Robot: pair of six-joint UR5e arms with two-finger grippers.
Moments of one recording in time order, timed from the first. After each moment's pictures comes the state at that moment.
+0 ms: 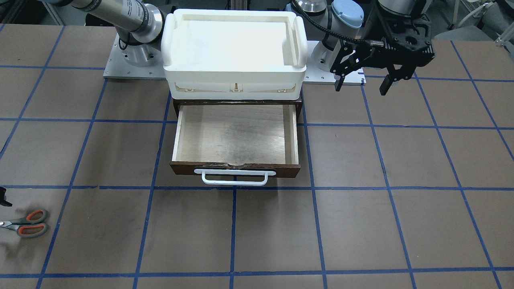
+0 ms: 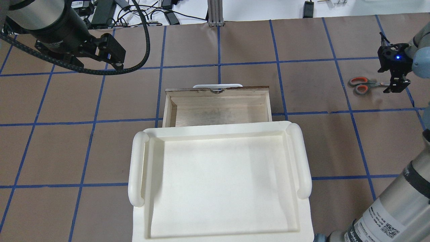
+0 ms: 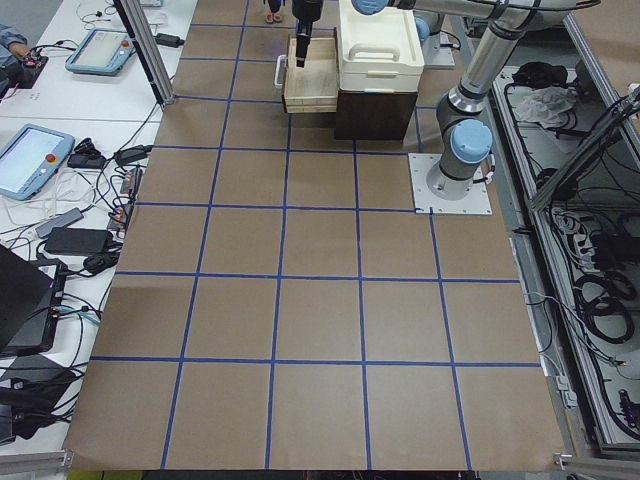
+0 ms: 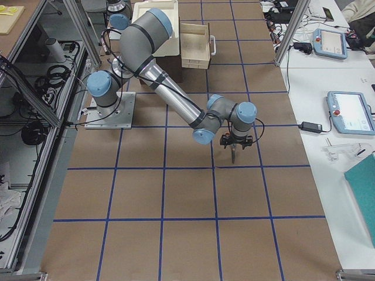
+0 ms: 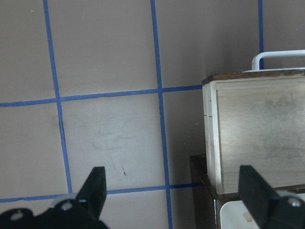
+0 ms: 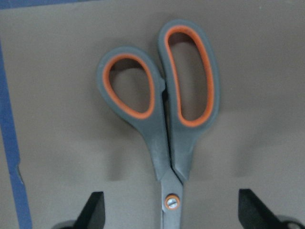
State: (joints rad) left arm -1.55 -1.50 -1.54 -1.56 1.55 0.09; right arm 1.02 -0.91 1.49 -2.18 -1.55 -2.05
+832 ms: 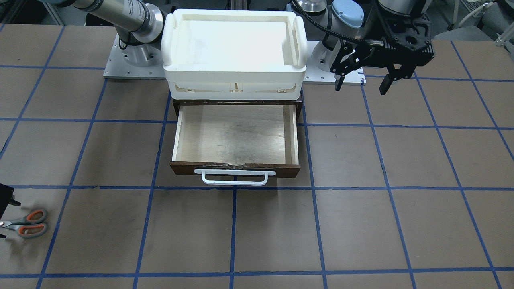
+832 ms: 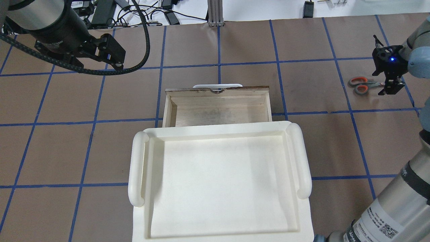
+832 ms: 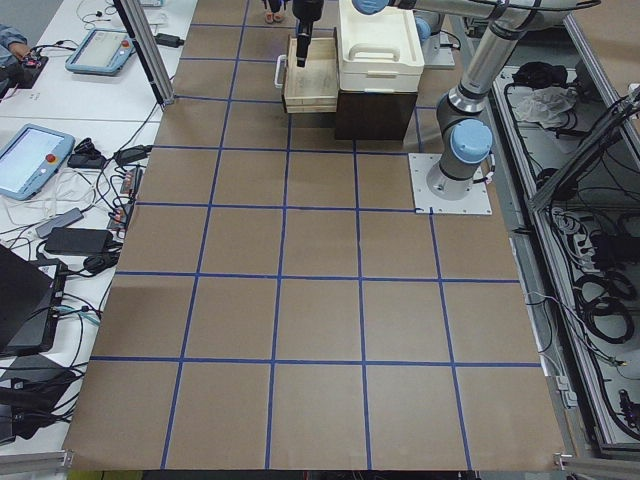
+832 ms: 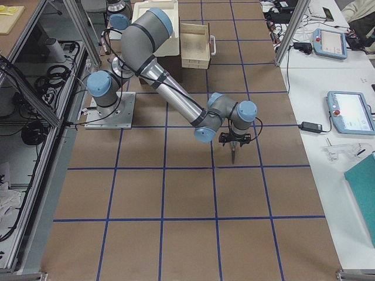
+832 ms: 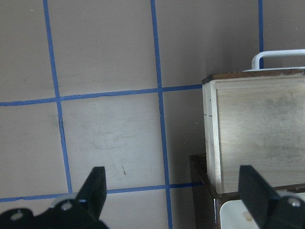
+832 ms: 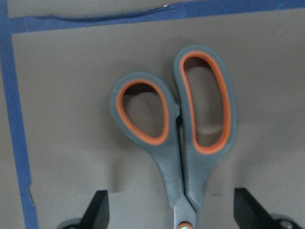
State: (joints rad) left arm -1.55 -1.50 -1.54 -1.56 1.55 0.09; right arm 1.03 -0.91 1.49 -2.14 -1.55 -2.05
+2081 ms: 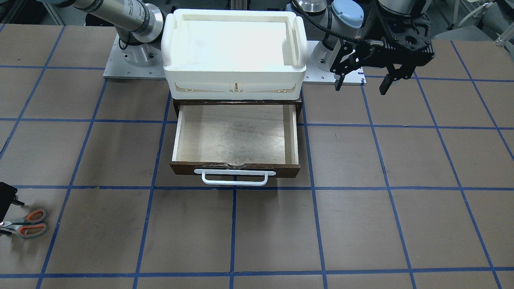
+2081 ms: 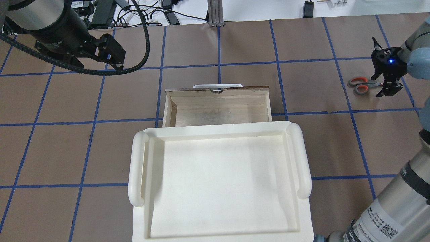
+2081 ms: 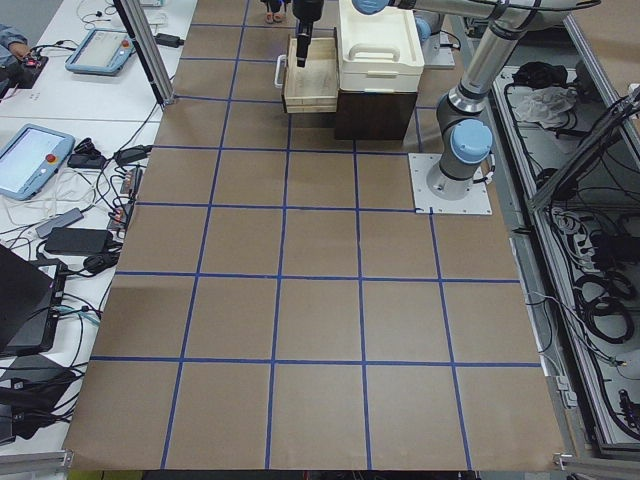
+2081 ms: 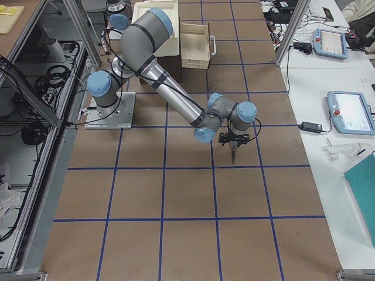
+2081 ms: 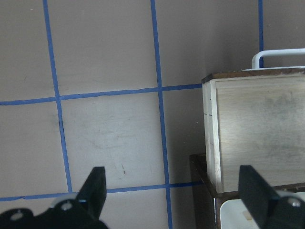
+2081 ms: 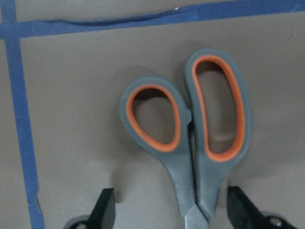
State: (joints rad) left arm -1.55 -1.50 -1.54 -1.56 1.55 0.09; right arm 1.03 -0.91 1.50 -2.13 -1.55 -2.05
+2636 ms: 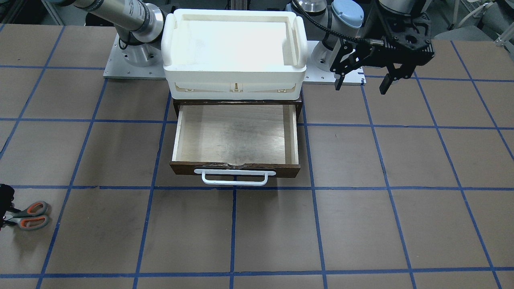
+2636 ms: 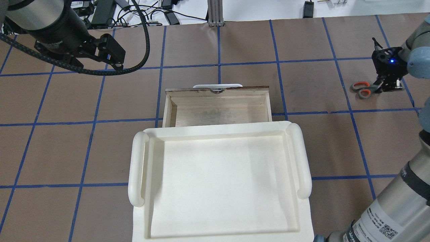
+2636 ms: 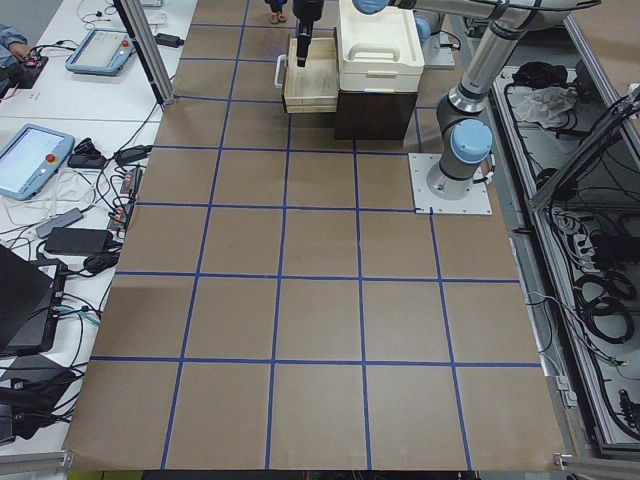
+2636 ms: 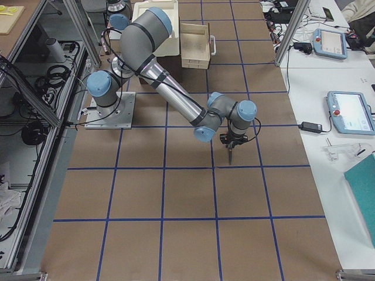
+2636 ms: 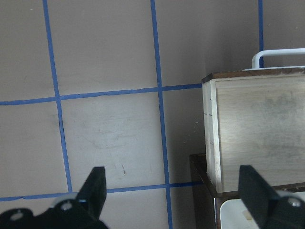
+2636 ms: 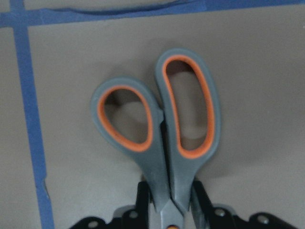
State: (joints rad) left arm -1.55 -1.50 -1.54 -1.56 1.55 0.10; right arm 1.04 -0.91 1.49 -2.13 -1.60 -2.06
